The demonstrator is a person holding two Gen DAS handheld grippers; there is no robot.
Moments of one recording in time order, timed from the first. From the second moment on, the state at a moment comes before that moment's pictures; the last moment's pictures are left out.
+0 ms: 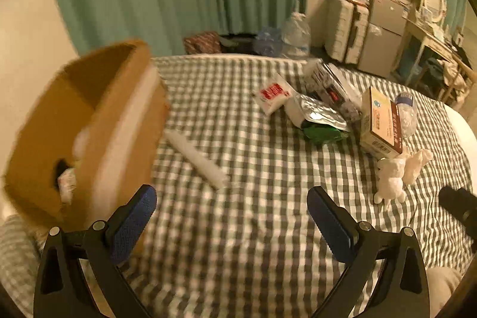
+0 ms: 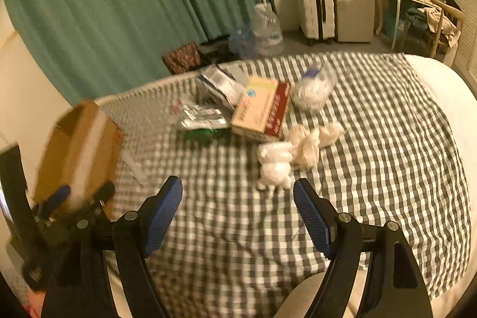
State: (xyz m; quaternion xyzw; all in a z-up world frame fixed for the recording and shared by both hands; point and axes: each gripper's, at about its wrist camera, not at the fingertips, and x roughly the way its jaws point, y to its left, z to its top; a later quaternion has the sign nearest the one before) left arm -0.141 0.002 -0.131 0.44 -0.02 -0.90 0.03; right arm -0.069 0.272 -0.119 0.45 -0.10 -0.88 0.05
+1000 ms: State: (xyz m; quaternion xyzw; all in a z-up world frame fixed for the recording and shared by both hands) left arm -0.234 -0.053 -0.243 0.52 0.06 -0.85 0.05; right arm -0.167 0.270 -0.223 0.52 -0.06 -0.85 0.01
